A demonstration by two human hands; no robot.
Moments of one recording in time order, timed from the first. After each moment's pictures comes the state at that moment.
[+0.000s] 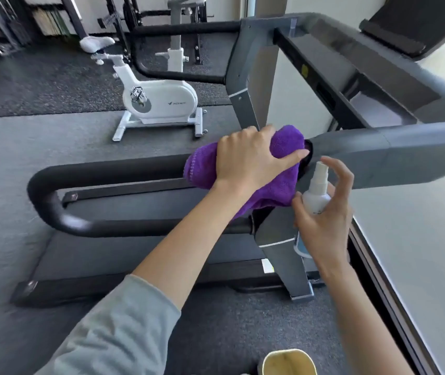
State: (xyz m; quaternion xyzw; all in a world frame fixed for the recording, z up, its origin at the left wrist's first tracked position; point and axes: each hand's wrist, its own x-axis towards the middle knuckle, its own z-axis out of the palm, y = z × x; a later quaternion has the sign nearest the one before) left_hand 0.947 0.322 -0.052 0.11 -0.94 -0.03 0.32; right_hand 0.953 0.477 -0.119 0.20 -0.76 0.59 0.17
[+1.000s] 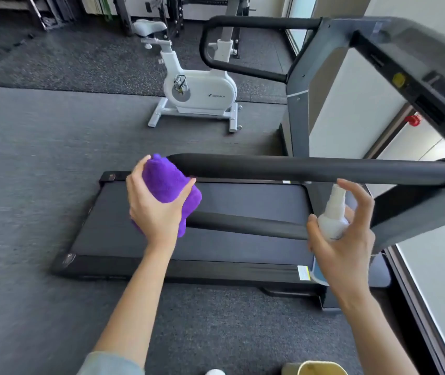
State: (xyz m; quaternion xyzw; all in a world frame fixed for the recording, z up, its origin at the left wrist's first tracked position) left_hand 1.145 0.088 -0.155 0.38 -0.70 -0.32 0.52; right_hand 1.055 0.342 -0.119 0.24 -0.78 0.56 0.10
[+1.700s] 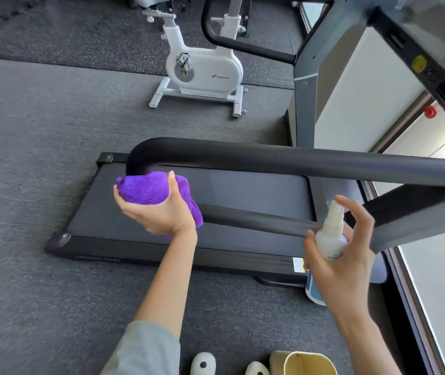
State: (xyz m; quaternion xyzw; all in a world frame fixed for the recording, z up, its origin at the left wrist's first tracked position) left_hand 1.087 0.114 -0.202 0.59 -0.41 -0.38 0.58; right_hand 1.049 0.366 -0.145 0.25 -0.80 0.55 0.05
